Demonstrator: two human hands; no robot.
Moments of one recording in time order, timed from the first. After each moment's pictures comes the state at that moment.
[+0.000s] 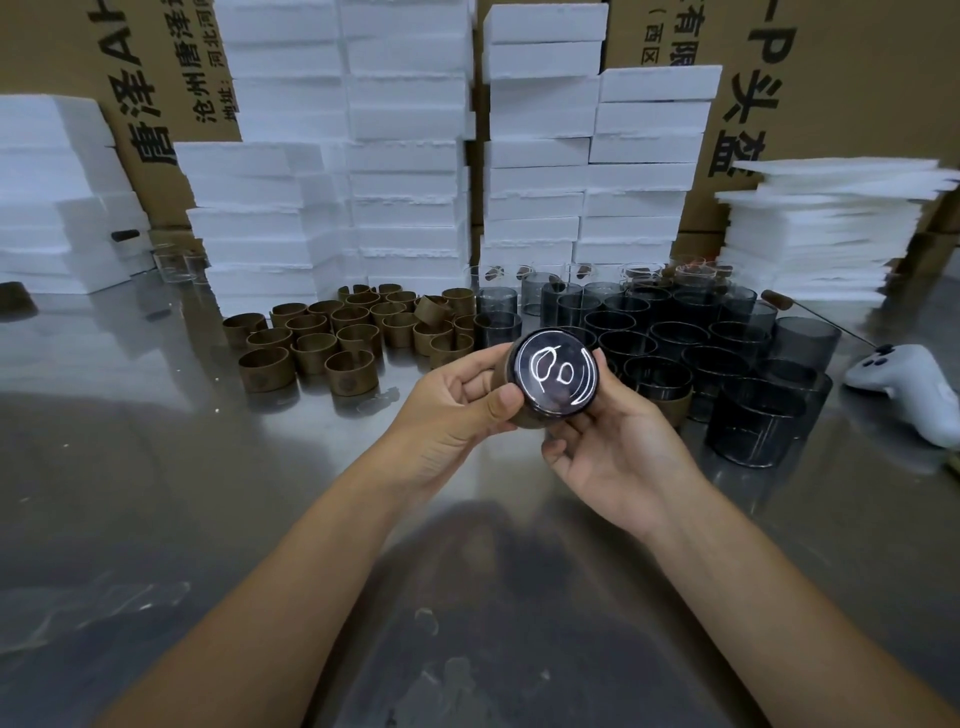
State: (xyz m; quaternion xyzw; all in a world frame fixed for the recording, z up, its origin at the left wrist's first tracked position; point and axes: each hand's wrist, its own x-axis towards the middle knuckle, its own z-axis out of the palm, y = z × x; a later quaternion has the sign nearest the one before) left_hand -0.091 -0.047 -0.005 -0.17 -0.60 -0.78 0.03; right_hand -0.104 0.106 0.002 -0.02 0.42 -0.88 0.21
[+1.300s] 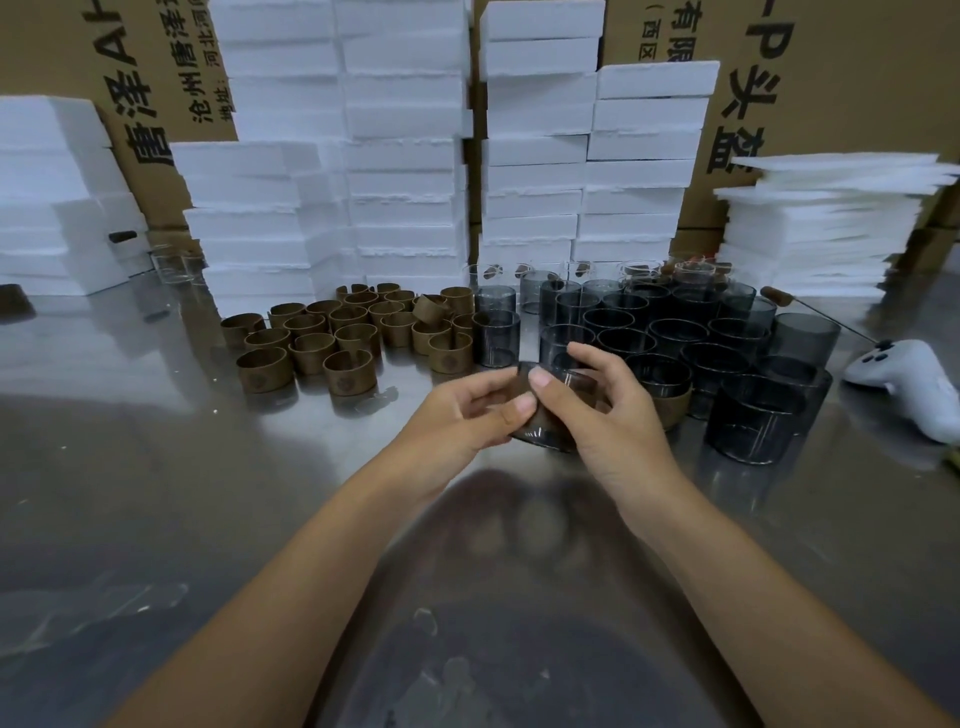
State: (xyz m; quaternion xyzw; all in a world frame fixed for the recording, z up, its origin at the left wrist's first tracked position) left_hand -0.088 -0.043 -0.011 -0.08 -0.71 -0.69 0.04; right_hand -0.107 0.105 -0.008 -0.13 0.68 -0.72 -0.06
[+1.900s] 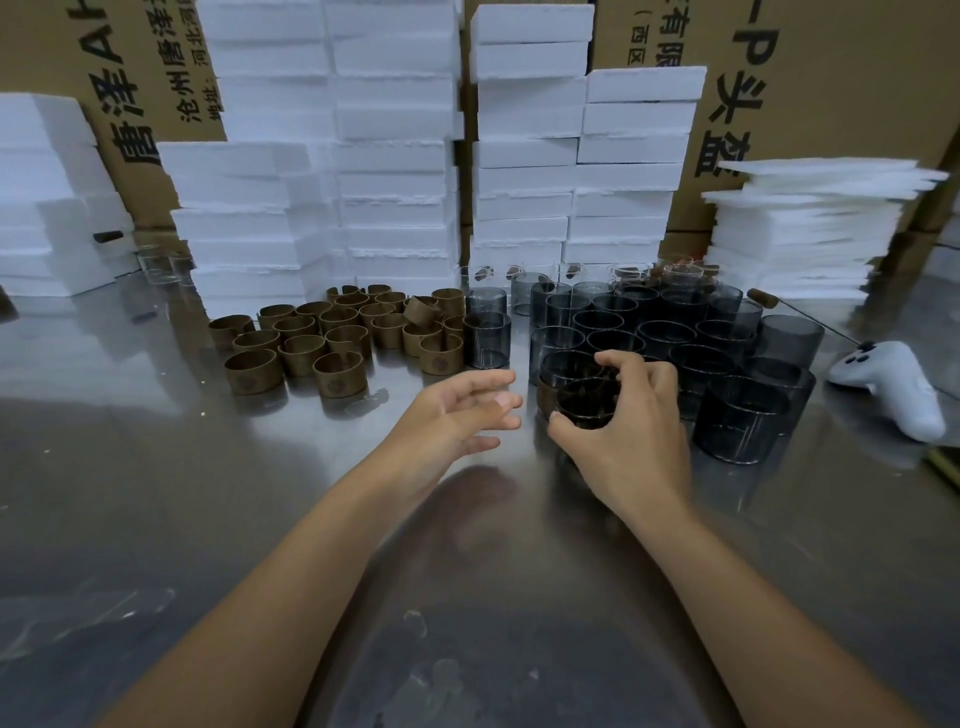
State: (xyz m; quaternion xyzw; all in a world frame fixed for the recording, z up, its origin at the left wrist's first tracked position) left_hand -0.092 -0.046 -0.012 -0.06 -0.71 -0.70 0.04; right_hand -0.112 0.123 -0.017 -0.08 0.89 -0.38 -0.25
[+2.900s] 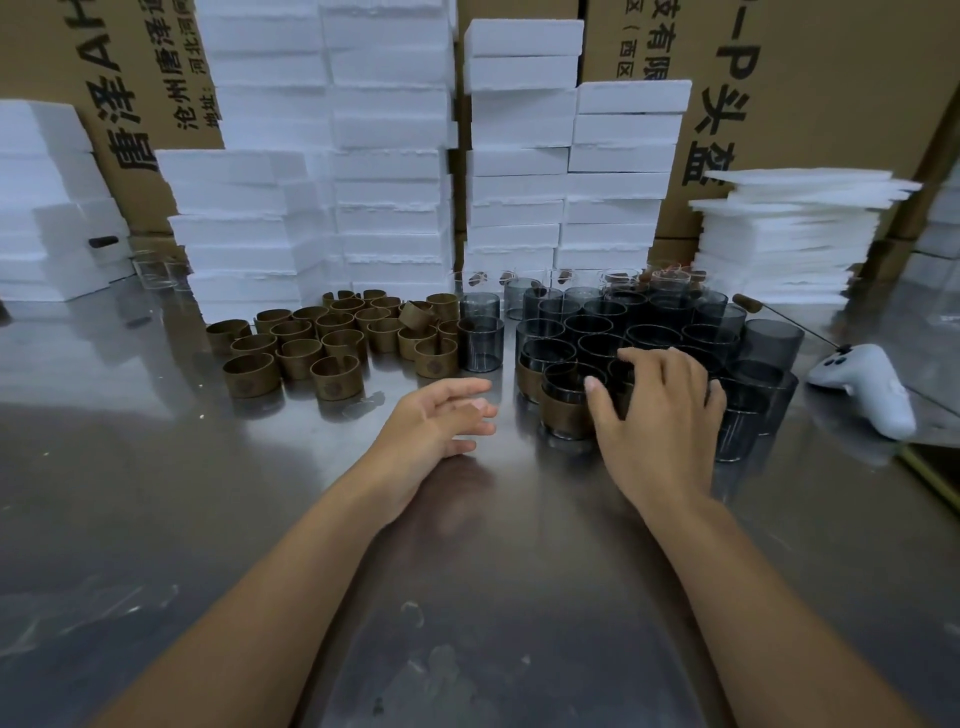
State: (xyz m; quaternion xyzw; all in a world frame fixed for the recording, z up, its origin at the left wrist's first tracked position) left_hand -0.092 -0.053 -0.017 -0.04 -0.71 -0.70 0.07; right_hand -0.119 0.144 -0.014 -0.04 0.92 -0.22 -0.33
